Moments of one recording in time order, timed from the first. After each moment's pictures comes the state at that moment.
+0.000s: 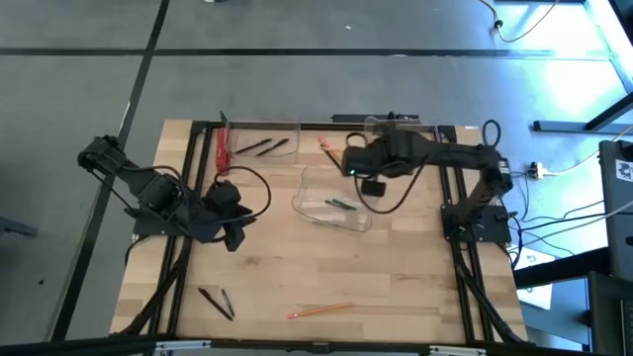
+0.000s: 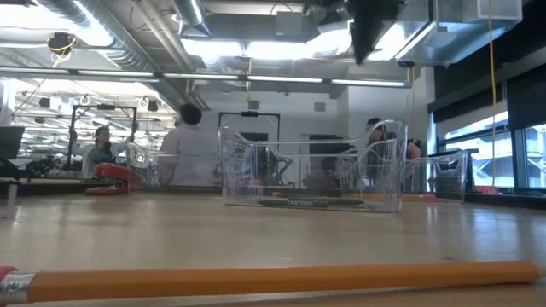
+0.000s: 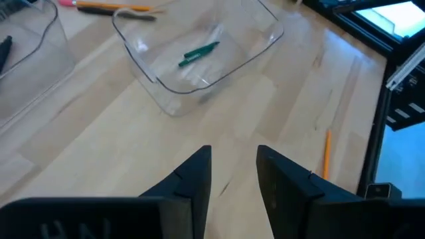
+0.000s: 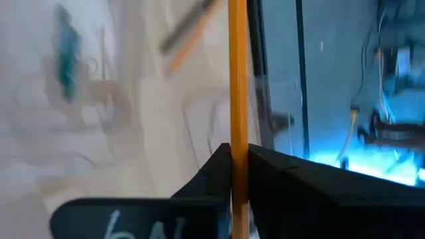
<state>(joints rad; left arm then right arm) -0.54 1.08 1.18 -1.02 -0.57 -1.03 -0.05 1.74 1.86 -1.56 0.58 0.08</state>
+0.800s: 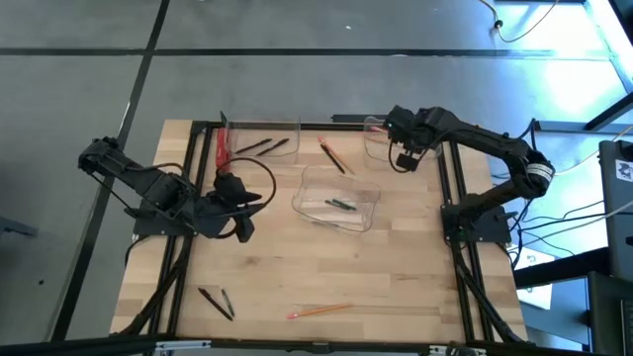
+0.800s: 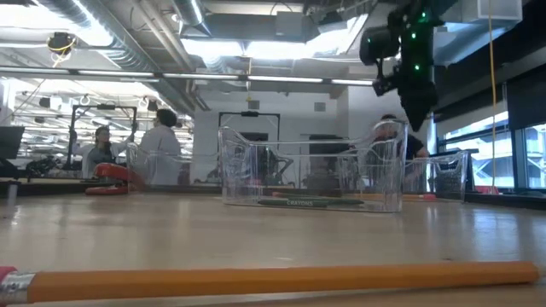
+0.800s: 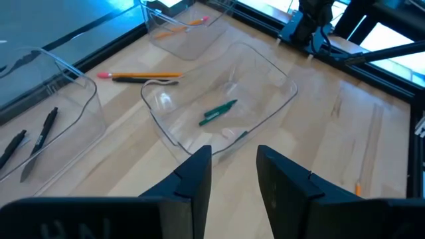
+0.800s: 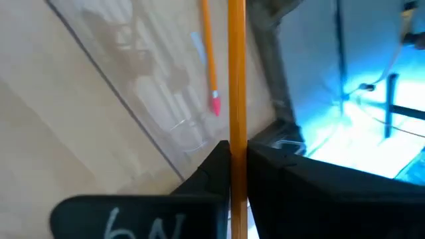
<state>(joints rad) -0.49 1.10 1.18 -0.90 -0.75 -0.87 -0.62 1.44 1.19 -1.16 0.47 -0.23</state>
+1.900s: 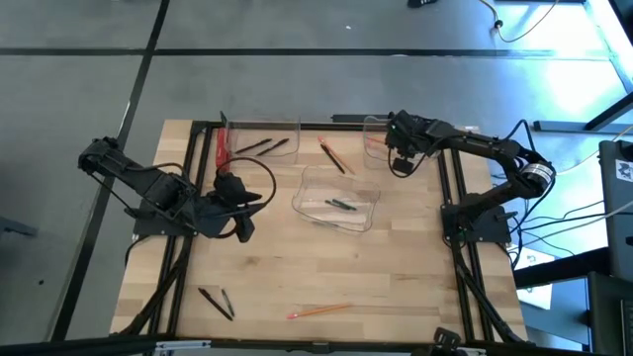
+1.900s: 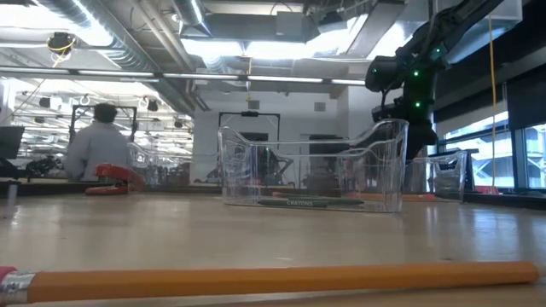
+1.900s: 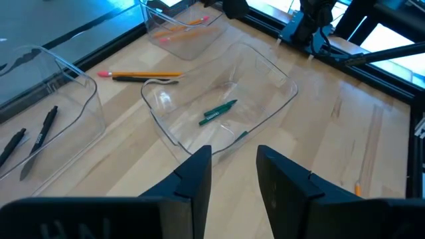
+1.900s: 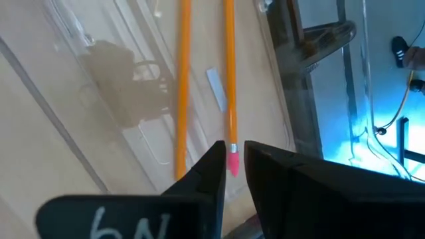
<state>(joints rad) -0.49 1.10 1.18 -0.90 -0.75 -0.88 -0.73 1.44 0.91 -0.69 0.36 -0.45</state>
